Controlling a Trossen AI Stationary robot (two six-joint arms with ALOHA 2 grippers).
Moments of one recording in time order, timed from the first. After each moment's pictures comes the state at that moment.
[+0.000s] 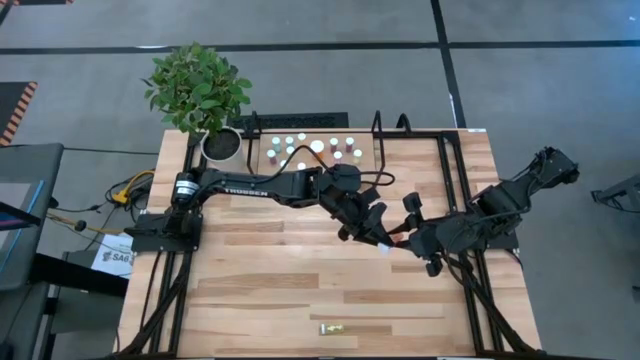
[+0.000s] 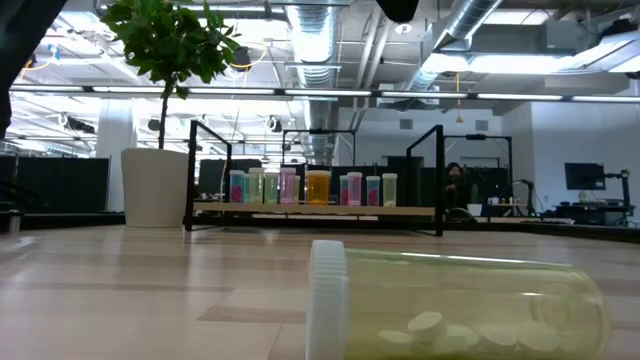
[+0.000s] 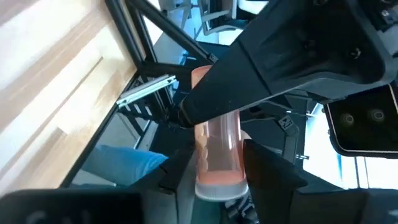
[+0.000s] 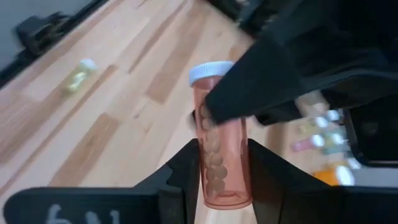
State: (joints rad) left arm -0.03 2.03 1.90 -0.17 0.58 -1.46; right arm 0.54 1.12 1.22 -0.81 0.44 -0.18
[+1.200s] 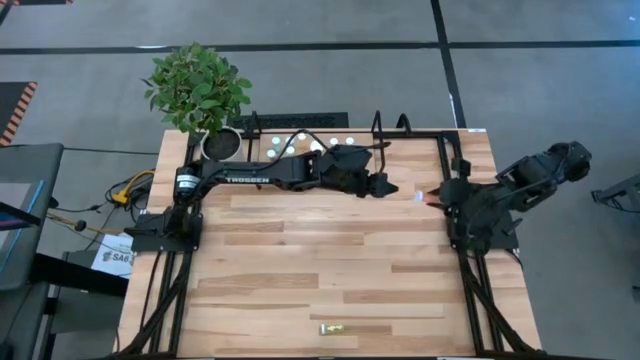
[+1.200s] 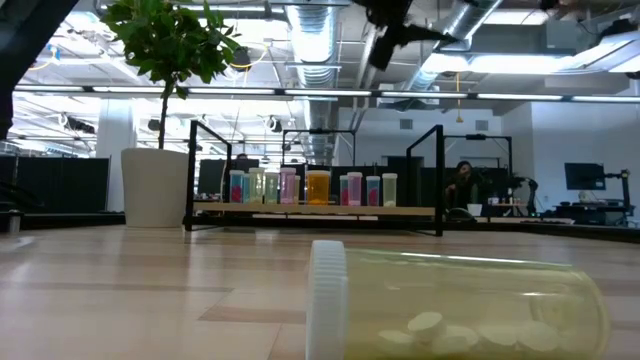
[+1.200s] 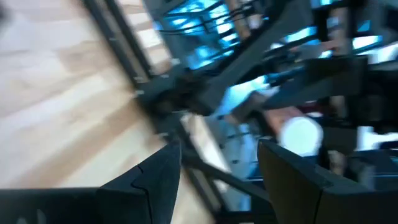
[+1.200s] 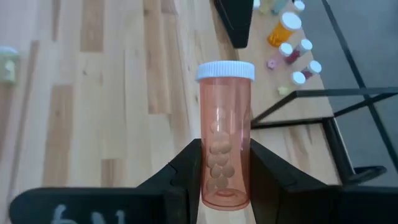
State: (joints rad) left arm 0.08 2.03 1.90 -0.21 0.06 -1.09; right arm 0.51 0.94 1.32 -1.40 0.55 0.44
